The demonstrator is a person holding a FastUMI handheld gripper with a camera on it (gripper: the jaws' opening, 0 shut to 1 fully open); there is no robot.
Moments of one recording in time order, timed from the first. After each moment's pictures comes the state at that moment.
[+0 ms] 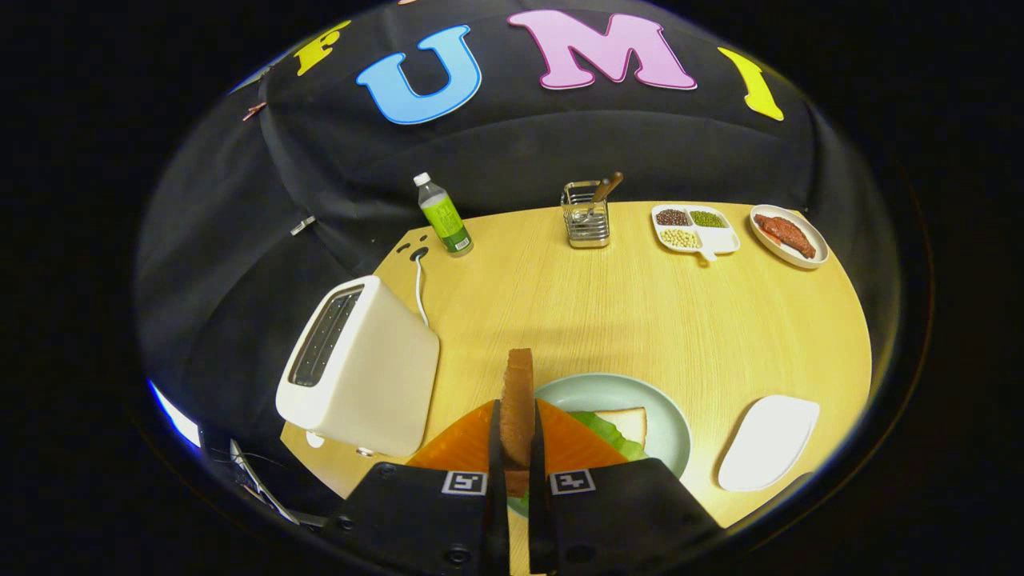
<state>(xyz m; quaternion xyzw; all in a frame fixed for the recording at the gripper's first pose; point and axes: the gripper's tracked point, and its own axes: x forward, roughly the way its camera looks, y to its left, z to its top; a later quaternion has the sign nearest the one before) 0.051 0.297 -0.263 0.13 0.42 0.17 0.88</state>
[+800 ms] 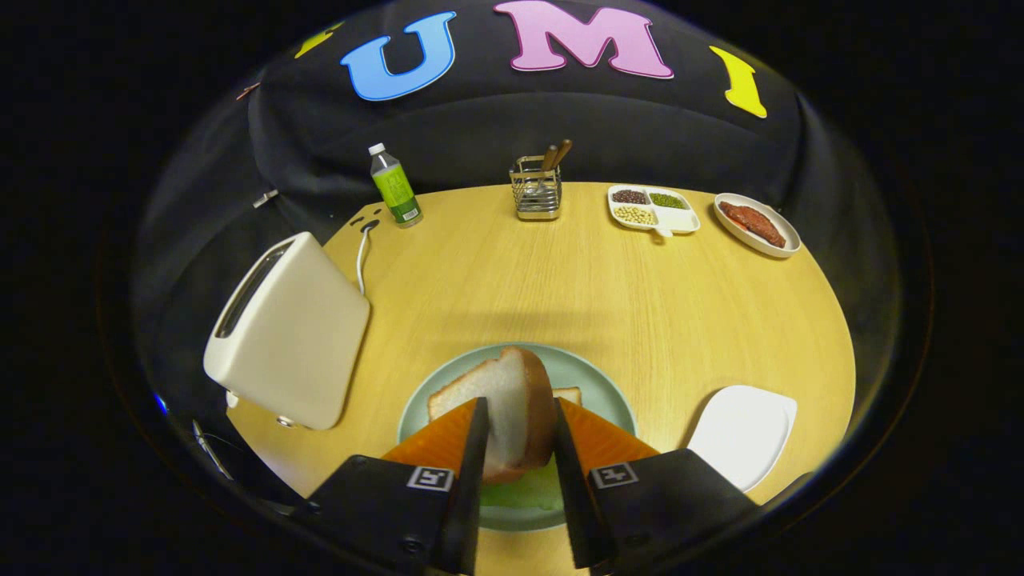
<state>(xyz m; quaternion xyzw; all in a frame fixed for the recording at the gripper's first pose) 0.047 0.229 -0.324 0.05 0.44 0.11 0.89</state>
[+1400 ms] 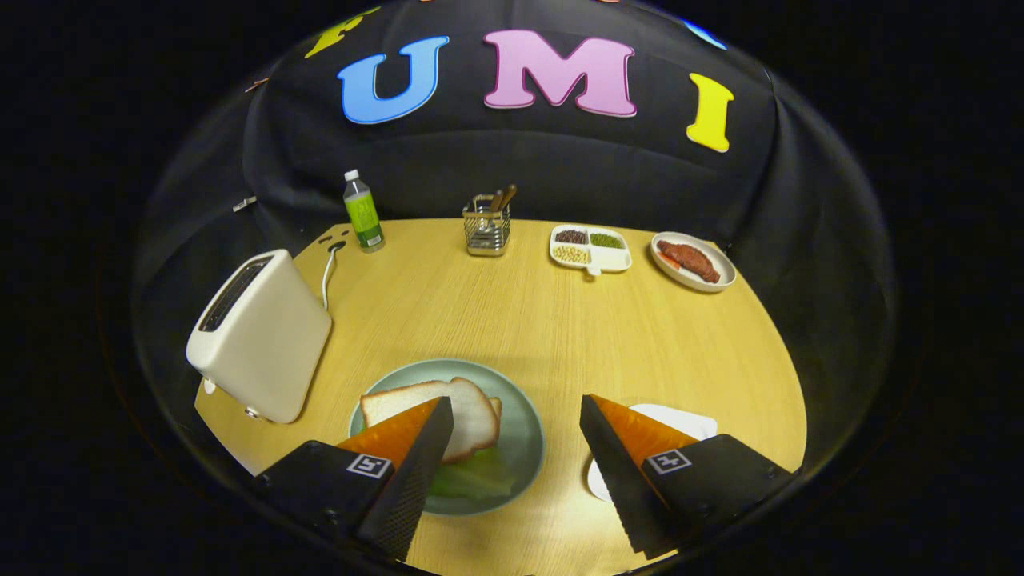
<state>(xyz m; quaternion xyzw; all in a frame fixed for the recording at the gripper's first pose) 0.047 0.160 -0.262 0.02 0.36 0.05 0.93</state>
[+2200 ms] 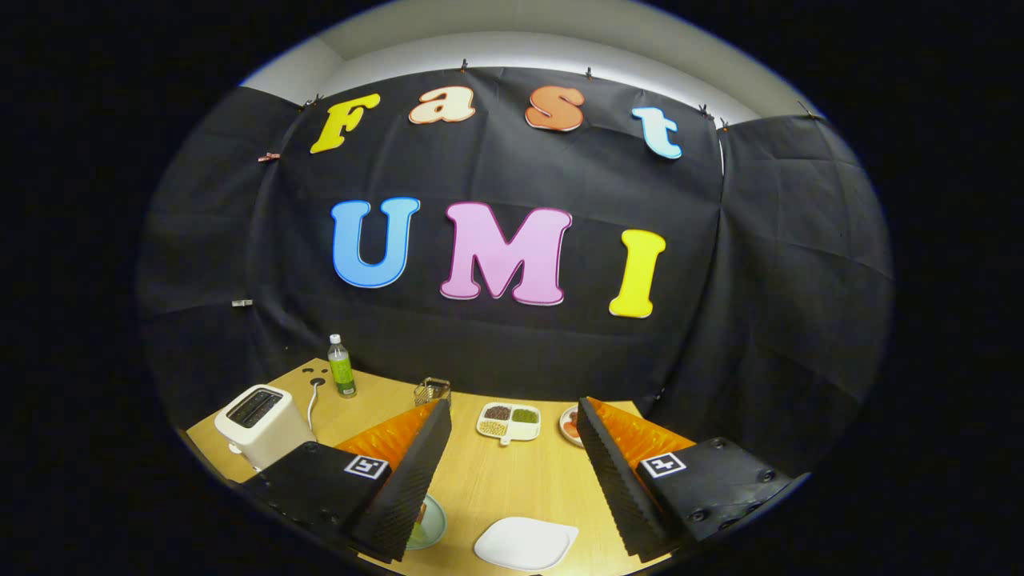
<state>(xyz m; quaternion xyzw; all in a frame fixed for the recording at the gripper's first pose) 0.055 0.041 -0.026 -0.01 0.08 0.01 1.00</state>
